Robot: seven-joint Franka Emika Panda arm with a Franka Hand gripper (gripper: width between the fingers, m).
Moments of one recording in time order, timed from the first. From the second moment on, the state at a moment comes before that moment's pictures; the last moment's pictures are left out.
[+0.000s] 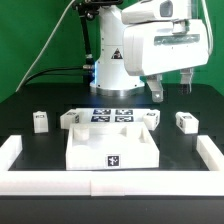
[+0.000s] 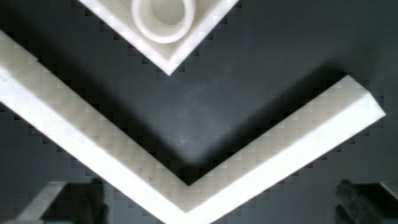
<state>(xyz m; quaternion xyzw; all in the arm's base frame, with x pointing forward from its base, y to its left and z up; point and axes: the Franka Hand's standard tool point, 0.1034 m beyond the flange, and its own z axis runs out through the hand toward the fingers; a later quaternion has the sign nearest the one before) 0.562 0.082 0.122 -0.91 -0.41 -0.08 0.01</state>
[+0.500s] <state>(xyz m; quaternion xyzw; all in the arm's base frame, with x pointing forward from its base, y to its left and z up) 0.562 0.081 0.121 -0.91 -0.41 -0.08 0.01</state>
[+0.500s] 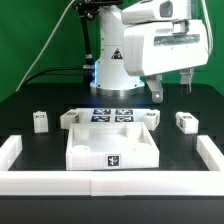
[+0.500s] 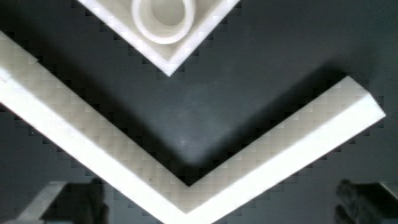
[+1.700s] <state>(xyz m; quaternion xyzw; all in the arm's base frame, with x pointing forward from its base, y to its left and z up) 0.508 0.027 0.072 -0.77 -0.63 -0.05 -0.03</state>
